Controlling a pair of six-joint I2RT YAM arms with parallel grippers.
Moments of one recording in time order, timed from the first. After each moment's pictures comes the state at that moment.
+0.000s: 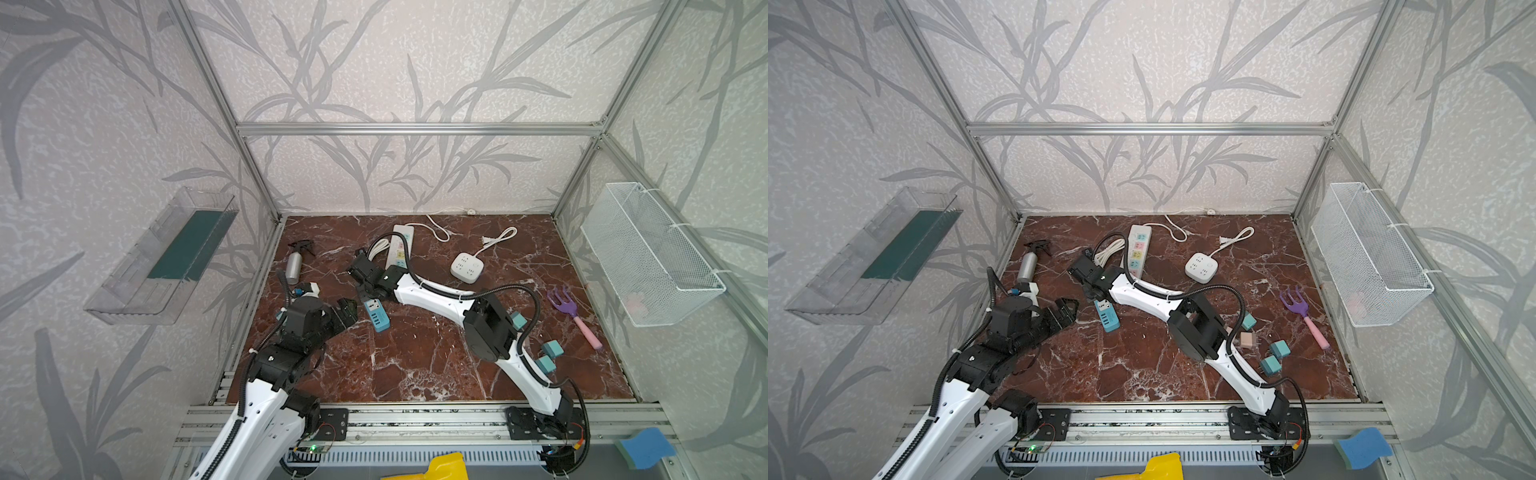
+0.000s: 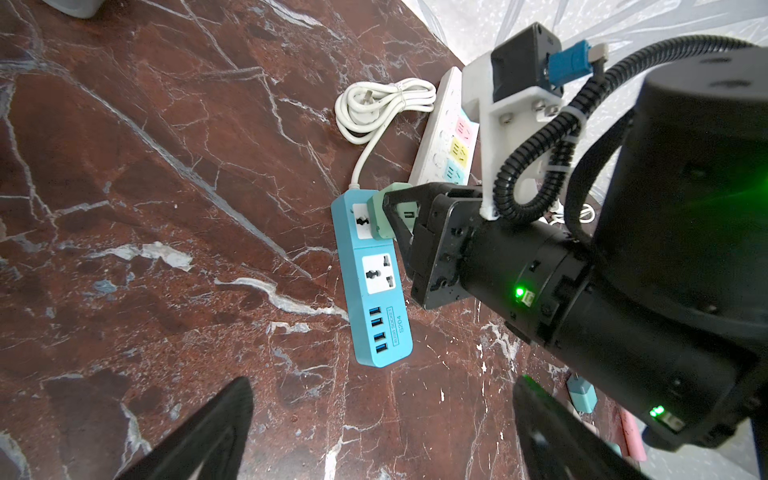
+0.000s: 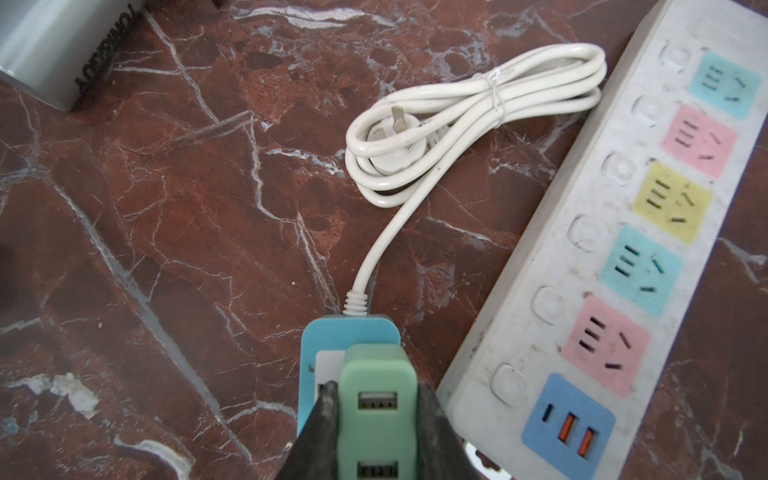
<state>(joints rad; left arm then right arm) -0.30 0.62 0.59 -0.61 0.00 -0.80 0.99 2.42 2.12 -0.67 0.31 0.45</state>
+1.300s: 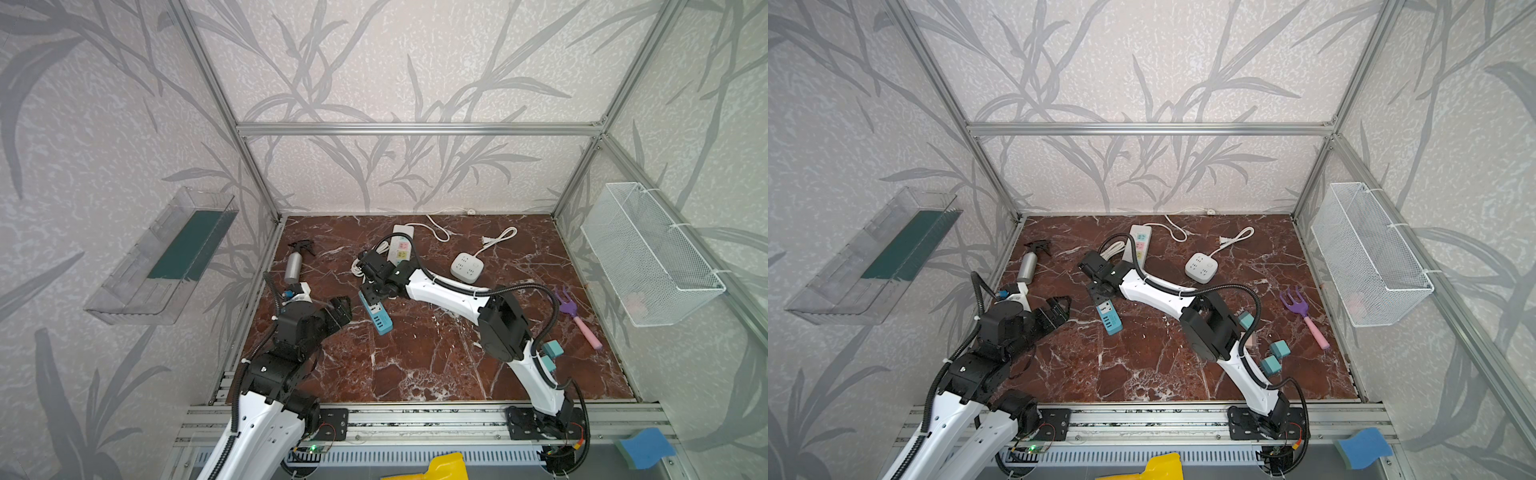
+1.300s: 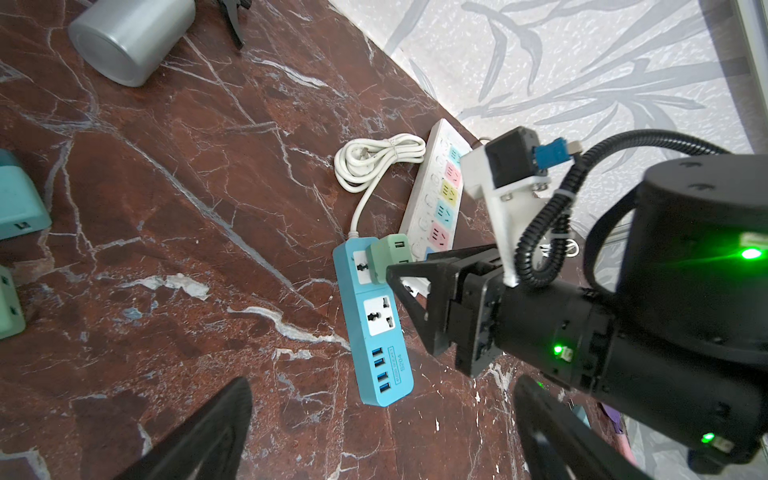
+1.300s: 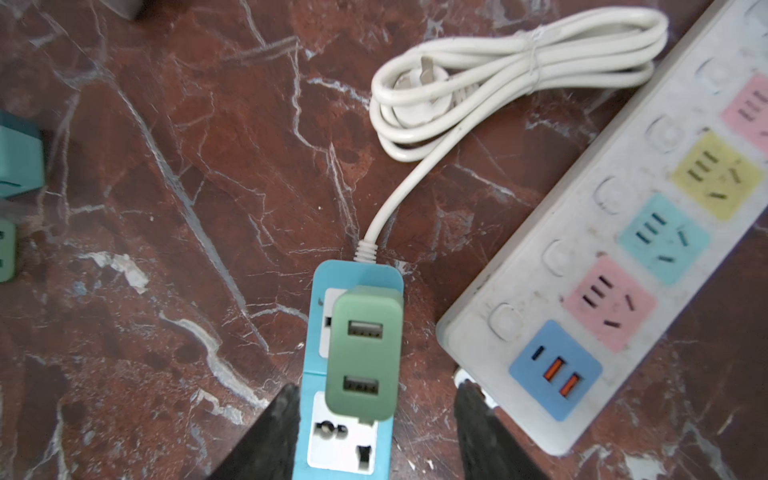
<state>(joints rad) -0.28 0.54 0.59 -0.59 -0.05 -0.79 0.94 2.28 2.00 -0.69 0.12 0.32</state>
